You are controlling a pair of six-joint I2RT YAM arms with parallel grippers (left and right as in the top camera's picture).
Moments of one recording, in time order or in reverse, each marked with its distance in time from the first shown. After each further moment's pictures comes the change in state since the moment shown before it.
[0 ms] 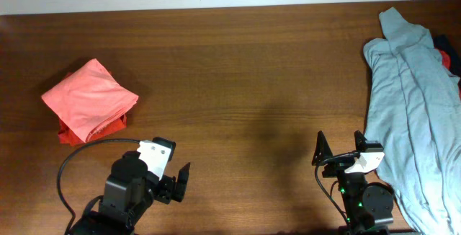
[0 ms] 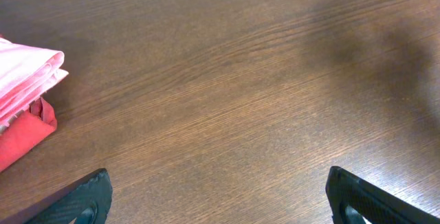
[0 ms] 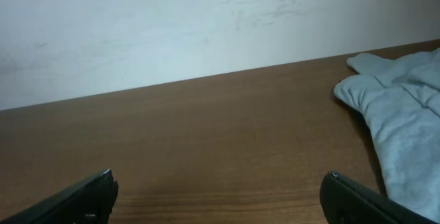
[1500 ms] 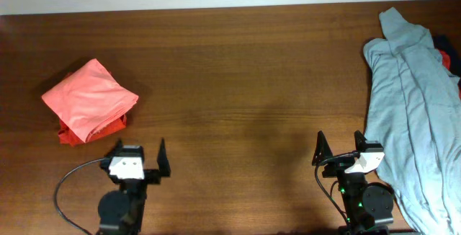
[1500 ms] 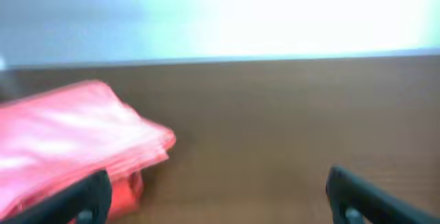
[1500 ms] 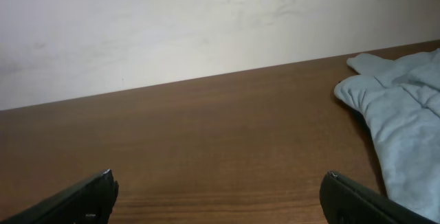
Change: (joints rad) left arm 0.264 -0.422 -0.572 0.750 -0.095 0.000; right arm 0.000 -0.001 0.000 0.000 0.000 0.000
